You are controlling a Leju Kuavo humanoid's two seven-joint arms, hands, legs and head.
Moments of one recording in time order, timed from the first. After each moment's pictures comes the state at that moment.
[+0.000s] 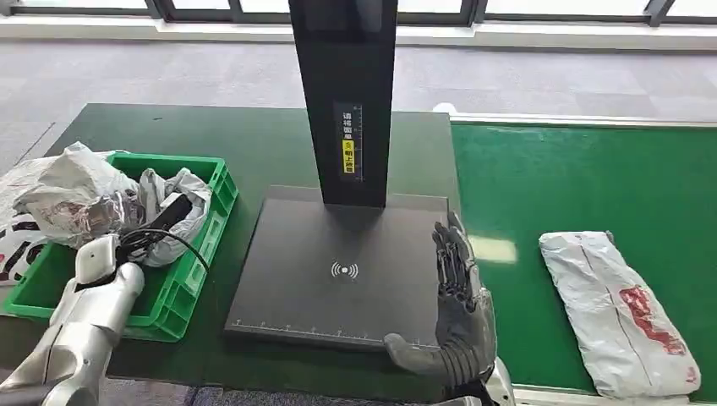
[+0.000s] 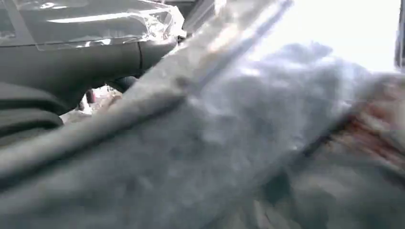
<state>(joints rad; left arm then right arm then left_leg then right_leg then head) -0.63 0.20 0.37 -0.53 -1.37 0.36 0.14 0.12 0.08 0.45 -1.87 0.61 -0.47 -0.67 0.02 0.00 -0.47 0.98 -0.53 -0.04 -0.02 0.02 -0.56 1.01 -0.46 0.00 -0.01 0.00</state>
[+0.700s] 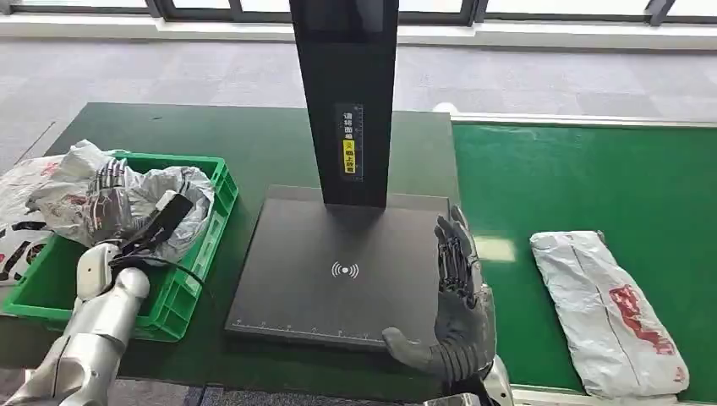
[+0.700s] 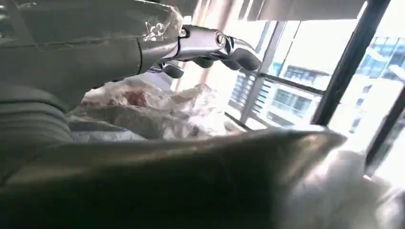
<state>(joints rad) -0.55 0.14 0.41 -0.66 -0.94 0.56 -0.26 0.12 0.10 0.45 -1.87 0.62 -0.51 -0.66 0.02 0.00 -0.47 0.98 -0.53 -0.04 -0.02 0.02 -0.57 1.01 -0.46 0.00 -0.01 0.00</state>
